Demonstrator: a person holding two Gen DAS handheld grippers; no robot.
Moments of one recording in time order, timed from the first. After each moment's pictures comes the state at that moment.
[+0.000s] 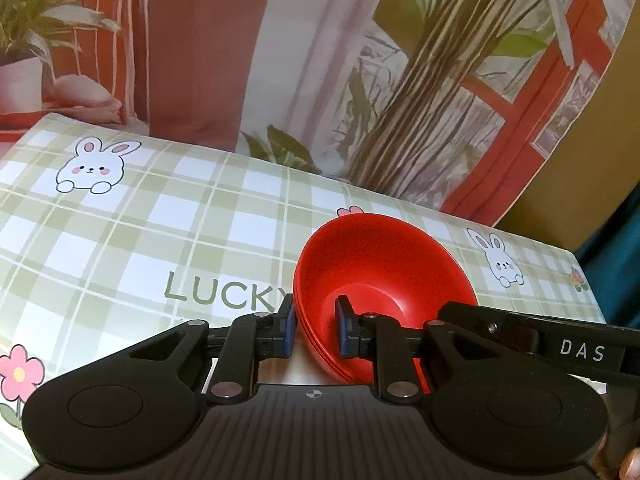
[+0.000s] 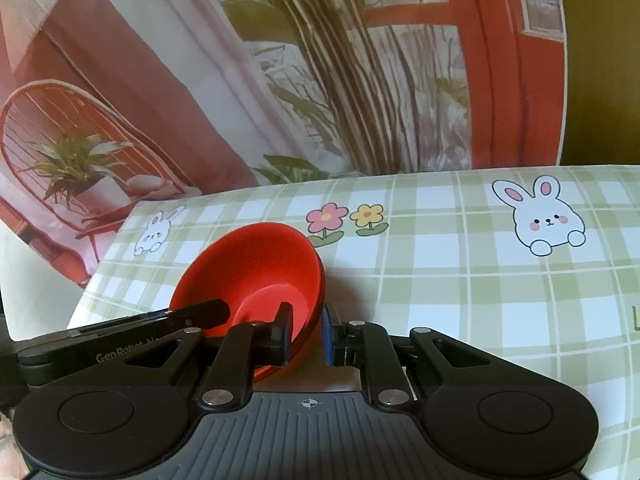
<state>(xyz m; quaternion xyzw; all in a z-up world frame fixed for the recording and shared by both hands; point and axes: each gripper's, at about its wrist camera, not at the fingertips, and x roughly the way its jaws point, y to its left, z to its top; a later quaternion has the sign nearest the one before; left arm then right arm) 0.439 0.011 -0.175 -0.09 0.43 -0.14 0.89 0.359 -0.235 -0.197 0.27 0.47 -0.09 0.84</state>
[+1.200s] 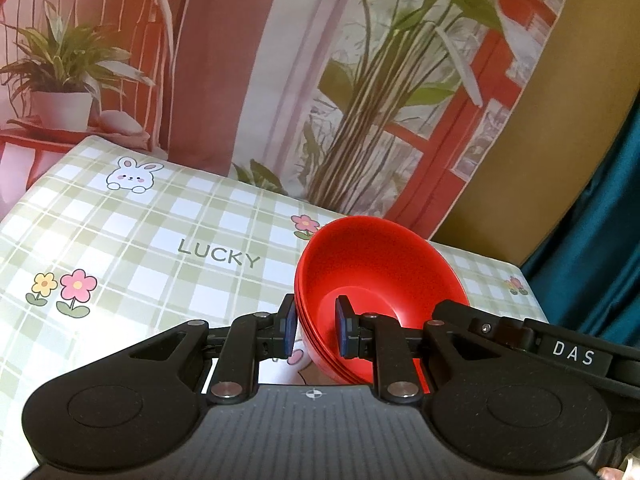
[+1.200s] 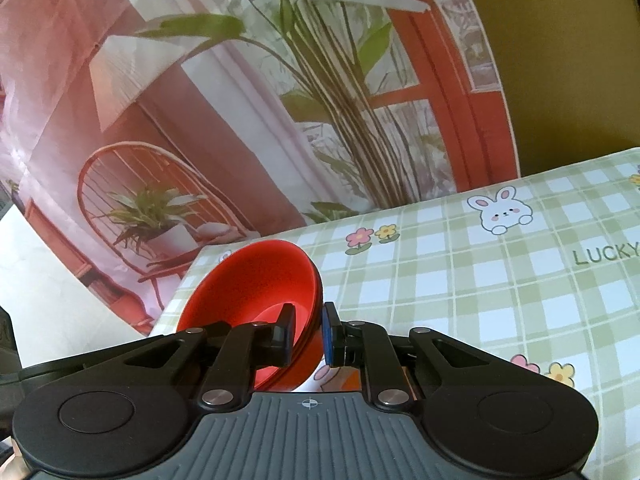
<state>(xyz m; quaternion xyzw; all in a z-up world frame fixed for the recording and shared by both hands) 0.311 0.007 -0.095 -0.11 0.38 -0.14 0.91 0.236 -0.198 -0.105 0.30 0.36 -0.09 0.88</state>
